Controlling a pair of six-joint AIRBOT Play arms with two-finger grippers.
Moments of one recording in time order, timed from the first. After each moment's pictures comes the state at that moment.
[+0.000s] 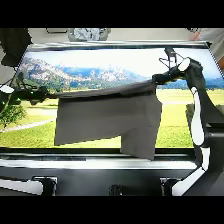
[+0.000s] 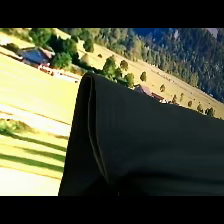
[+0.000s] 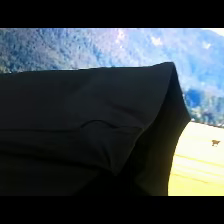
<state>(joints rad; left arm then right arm) 0.31 -1.64 1.35 0.91 -0.95 -1.39 -0.06 -1.91 1.92 -1.23 1.08 1.27</state>
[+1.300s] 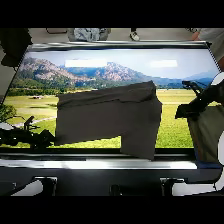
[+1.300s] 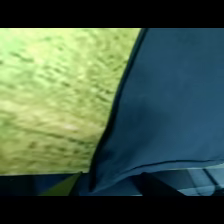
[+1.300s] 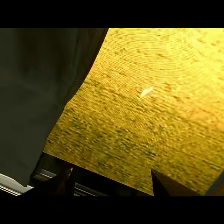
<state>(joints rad) 0.47 -1.25 0.64 1.04 -1.24 -1.27 -0.33 -1.60 1.49 -1.36 1.65 1.00</state>
